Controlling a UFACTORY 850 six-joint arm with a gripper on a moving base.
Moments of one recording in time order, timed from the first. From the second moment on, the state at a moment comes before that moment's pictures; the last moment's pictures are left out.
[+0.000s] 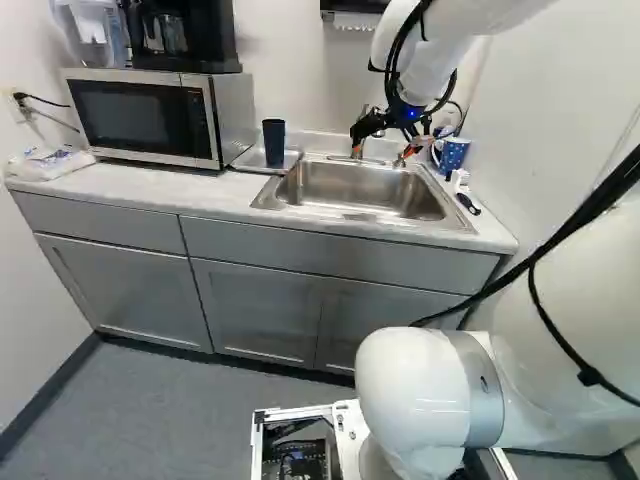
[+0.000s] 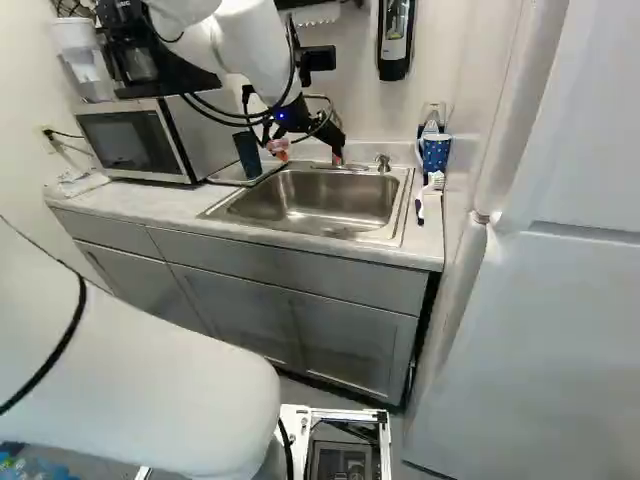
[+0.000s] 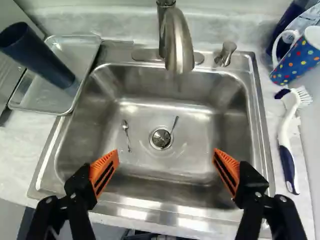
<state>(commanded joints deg) -9.1 15.9 -53.5 3.6 -29.5 -3.6</state>
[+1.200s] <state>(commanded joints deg) -9.1 15.9 -53.5 3.6 -29.5 -3.6</state>
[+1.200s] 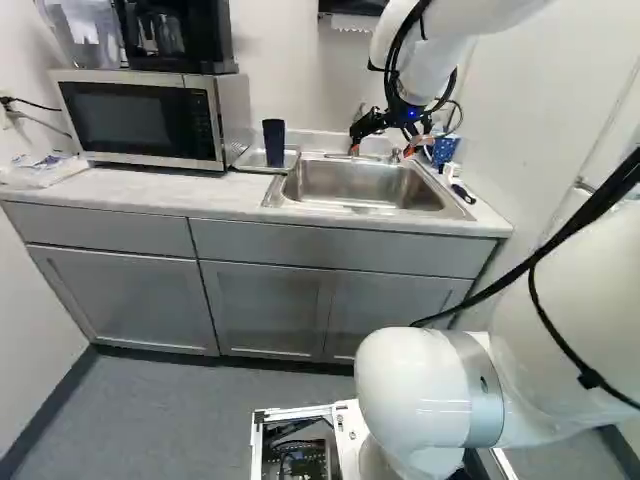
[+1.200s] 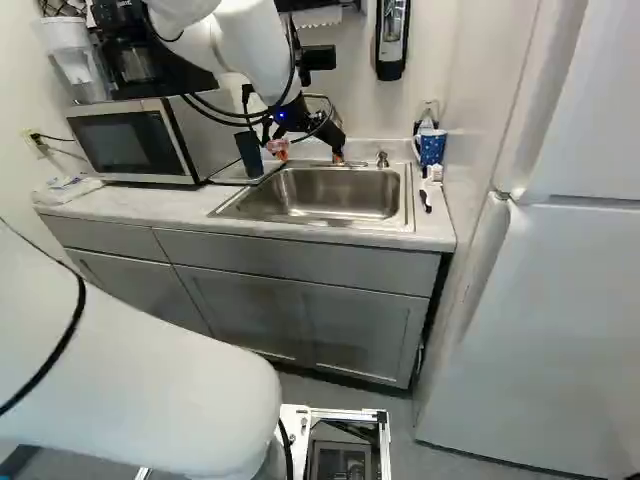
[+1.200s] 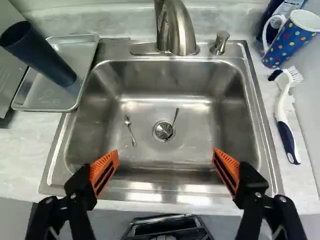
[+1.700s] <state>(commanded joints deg) -9.1 15.9 -53.5 3.6 -29.5 -3.6</state>
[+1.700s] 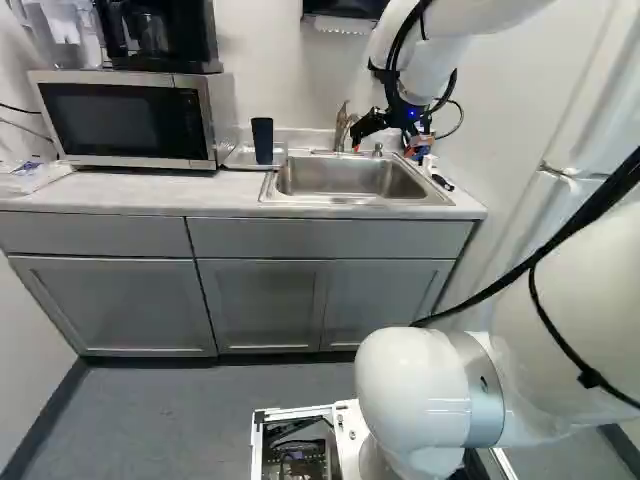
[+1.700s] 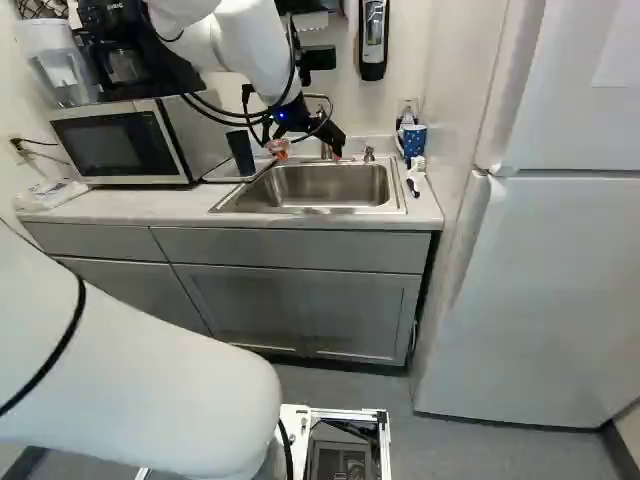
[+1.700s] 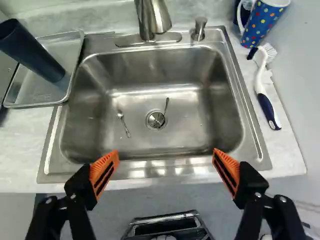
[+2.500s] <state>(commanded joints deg) -9.1 15.9 -53.5 3.6 -29.5 -3.6</state>
